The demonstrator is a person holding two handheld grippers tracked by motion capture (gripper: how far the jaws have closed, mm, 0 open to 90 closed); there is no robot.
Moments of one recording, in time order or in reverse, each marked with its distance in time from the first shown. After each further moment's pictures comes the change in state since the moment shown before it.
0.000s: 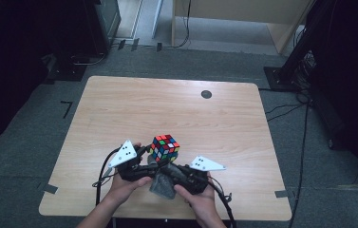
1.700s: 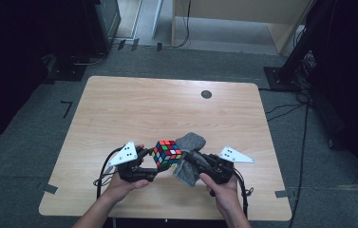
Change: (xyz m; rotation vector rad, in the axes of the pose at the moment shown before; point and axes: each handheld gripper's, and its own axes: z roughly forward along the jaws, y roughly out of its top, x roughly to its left) left arm 0.004 -0.004 0.001 0.062 -0.130 0.051; right arm -0.044 0.024 -0.049 -0.102 -0.025 -0.015
